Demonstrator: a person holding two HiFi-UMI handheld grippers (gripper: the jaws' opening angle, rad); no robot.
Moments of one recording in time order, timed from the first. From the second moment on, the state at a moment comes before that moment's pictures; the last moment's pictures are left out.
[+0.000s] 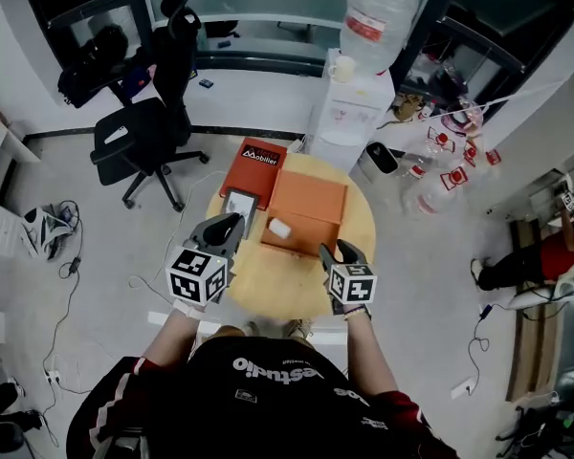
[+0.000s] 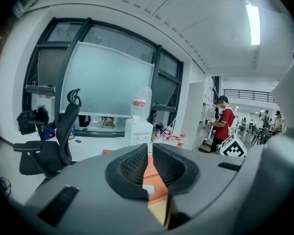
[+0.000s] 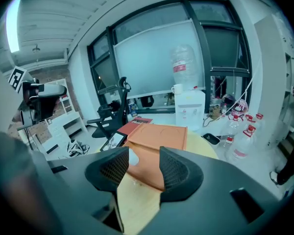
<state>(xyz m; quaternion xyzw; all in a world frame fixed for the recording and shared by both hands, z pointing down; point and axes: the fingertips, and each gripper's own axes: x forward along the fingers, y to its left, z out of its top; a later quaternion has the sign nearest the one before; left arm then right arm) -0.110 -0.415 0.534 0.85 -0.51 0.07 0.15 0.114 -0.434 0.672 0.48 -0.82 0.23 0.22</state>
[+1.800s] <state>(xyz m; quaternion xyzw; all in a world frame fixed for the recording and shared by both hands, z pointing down) -0.193 -0.400 0.473 0.86 -0.49 0.03 0.09 0.065 -0.378 0.461 0.58 -0.81 0.08 0.06</state>
